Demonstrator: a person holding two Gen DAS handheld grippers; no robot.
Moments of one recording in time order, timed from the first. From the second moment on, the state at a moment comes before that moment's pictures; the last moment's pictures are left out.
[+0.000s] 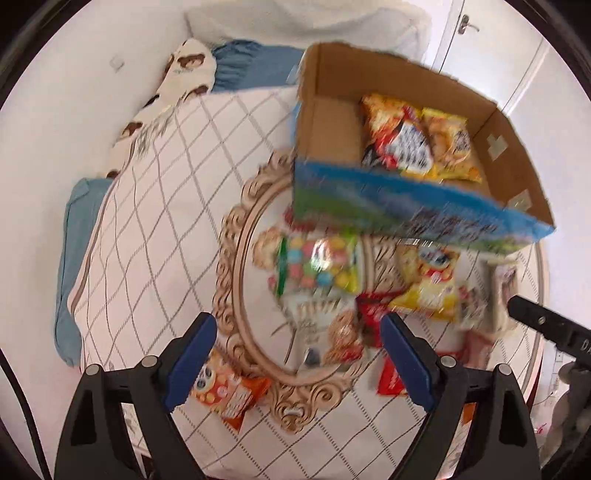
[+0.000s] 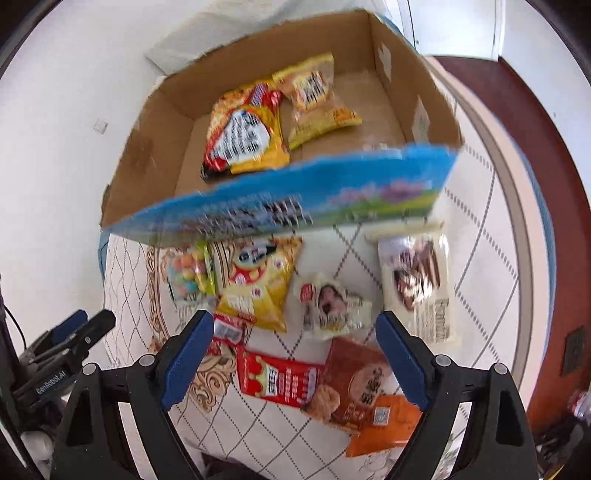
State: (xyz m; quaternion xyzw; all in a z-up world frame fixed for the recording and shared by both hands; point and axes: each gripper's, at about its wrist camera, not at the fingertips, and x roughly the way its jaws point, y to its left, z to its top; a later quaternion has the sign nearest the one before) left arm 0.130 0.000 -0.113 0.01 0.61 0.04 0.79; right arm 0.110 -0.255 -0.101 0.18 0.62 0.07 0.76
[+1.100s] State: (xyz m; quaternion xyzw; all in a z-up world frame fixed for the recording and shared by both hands) left arm 0.112 0.003 -0.250 -0.05 0.71 0.01 0.70; right arm 0.080 -0.298 -0.162 0.16 0.62 -0.04 0.76
